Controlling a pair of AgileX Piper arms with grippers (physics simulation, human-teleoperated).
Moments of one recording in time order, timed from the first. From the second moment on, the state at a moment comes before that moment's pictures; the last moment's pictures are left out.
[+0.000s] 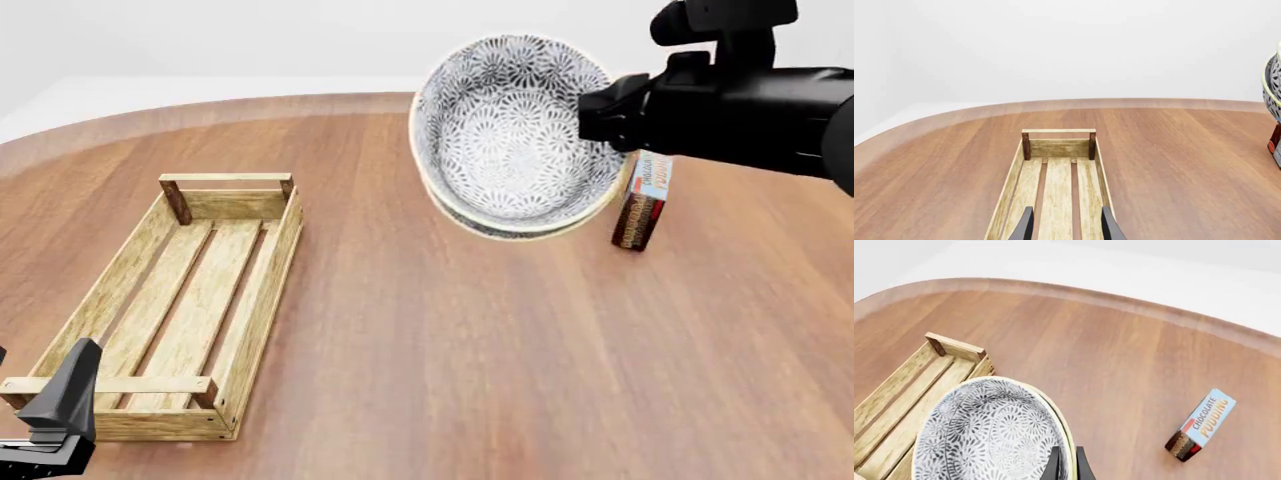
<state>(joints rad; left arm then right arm) 0.00 0.00 0.00 0.00 0.00 0.41 1.18 -1.11 0.38 0.07</state>
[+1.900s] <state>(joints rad) 0.00 0.00 0.00 0.00 0.00 0.81 2.11 -2.07 0.30 0.27</state>
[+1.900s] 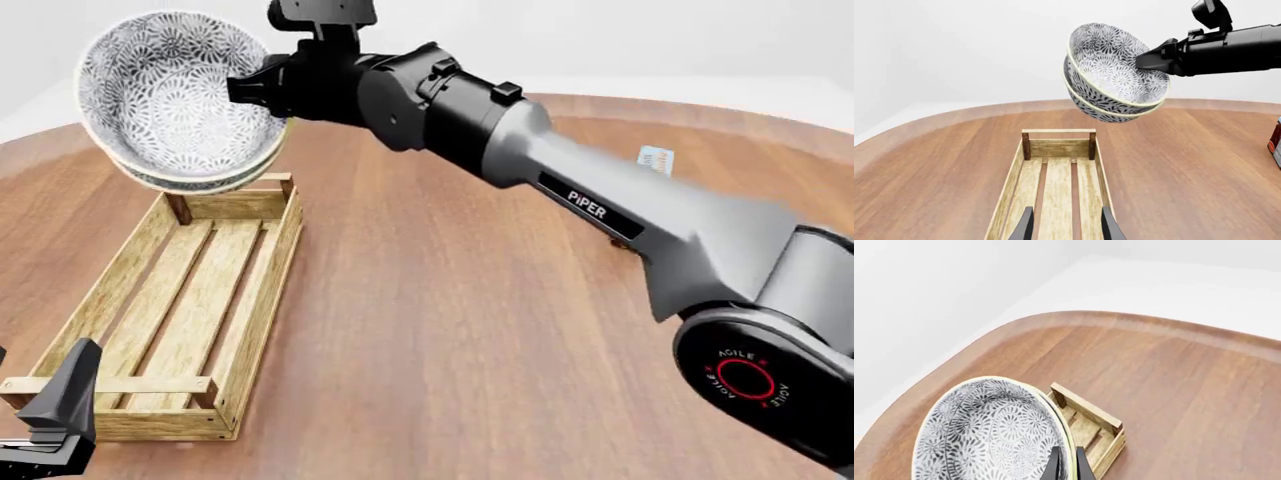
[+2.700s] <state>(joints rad) 0.00 0.00 0.00 0.00 0.00 0.90 2.30 -2.13 0.16 0.34</state>
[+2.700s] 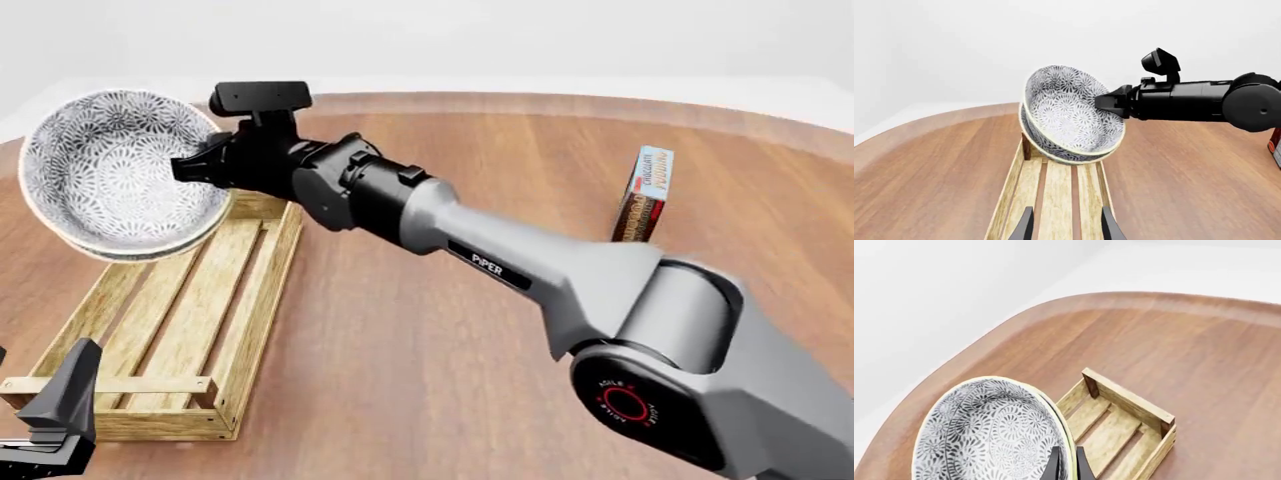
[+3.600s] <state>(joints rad) 0.00 0.00 0.00 0.00 0.00 0.90 2.38 -2.06 0.01 0.38</state>
